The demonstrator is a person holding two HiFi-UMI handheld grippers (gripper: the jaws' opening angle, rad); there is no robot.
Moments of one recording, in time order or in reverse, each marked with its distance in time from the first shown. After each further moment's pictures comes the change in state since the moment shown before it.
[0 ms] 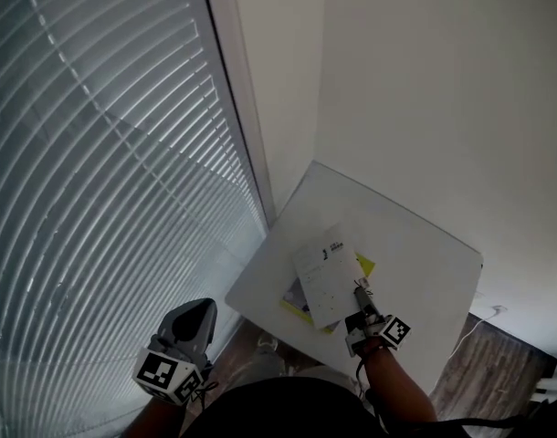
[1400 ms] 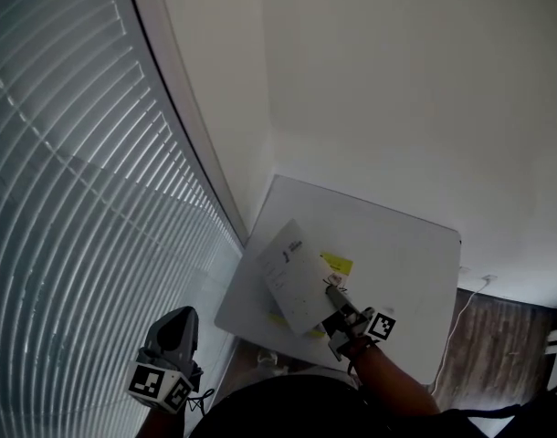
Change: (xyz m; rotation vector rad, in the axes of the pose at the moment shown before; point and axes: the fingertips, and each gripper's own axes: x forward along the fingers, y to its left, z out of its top) left arm 0.017 0.022 0.020 0.021 -0.064 -0.066; right arm 0.021 0.081 -0.024 -0.006 0.009 0.210
